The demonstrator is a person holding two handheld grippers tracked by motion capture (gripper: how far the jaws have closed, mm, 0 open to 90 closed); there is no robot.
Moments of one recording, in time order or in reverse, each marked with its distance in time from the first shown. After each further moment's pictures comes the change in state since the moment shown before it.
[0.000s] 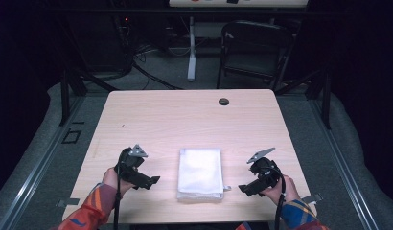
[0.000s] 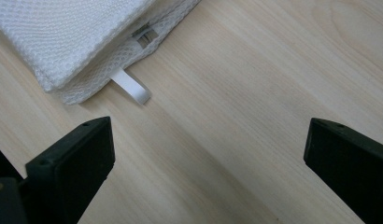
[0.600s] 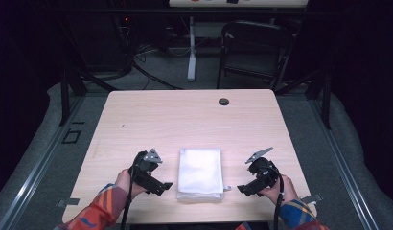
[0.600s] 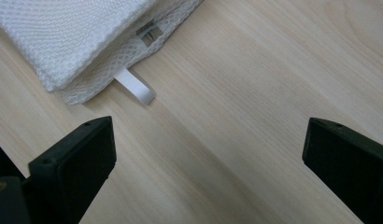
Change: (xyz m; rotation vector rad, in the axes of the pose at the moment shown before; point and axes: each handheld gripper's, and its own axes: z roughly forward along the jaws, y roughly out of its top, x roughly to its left) left arm -0.032 0.017 0.020 0.012 -0.106 0.124; right arm 0.001 0.002 0.004 0.022 0.016 0.001
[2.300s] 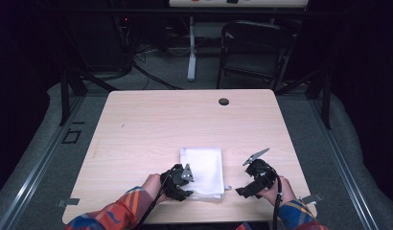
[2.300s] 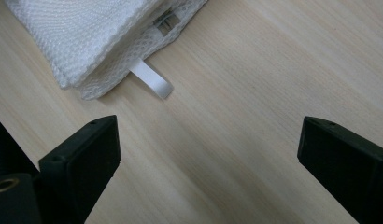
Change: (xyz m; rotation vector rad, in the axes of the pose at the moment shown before) left arm -0.048 0.027 0.065 0.155 -0.030 0.290; right arm 0.003 0.000 0.007 0.042 0.049 -0.003
